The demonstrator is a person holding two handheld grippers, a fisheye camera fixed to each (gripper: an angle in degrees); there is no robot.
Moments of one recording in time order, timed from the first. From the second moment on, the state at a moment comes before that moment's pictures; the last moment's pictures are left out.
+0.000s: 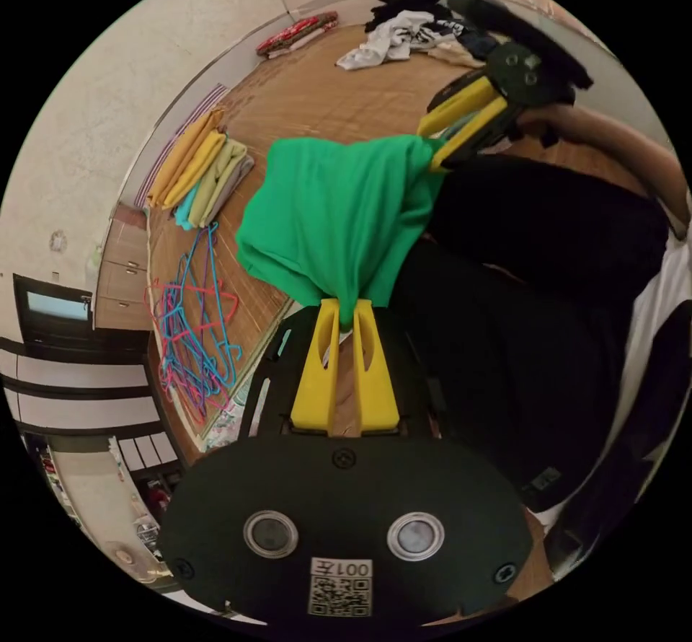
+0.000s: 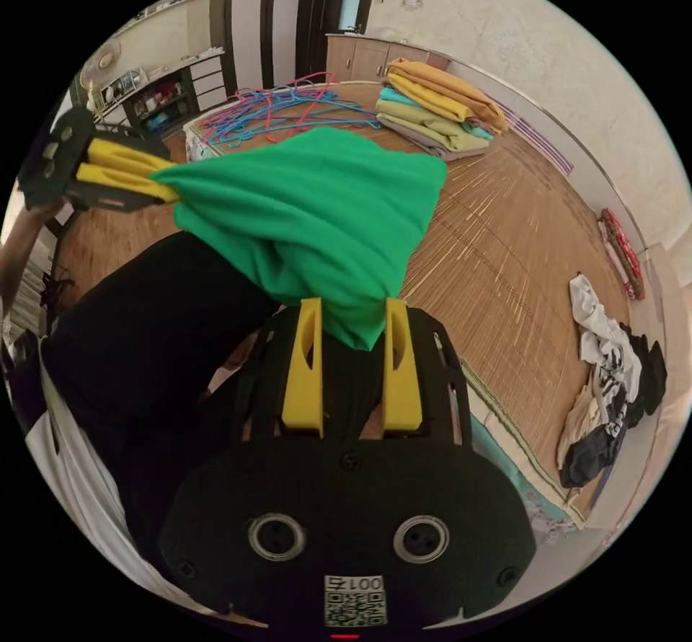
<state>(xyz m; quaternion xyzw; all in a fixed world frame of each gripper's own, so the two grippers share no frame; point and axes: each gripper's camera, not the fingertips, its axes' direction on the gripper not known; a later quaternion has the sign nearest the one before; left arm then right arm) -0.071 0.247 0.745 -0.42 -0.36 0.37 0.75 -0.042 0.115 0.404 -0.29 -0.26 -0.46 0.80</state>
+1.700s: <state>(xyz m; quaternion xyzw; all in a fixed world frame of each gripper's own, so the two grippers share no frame) -0.063 0.092 0.678 -0.38 -0.24 0.41 0.79 -0.104 0.057 0.361 -0.15 -0.22 -0.60 0.76</state>
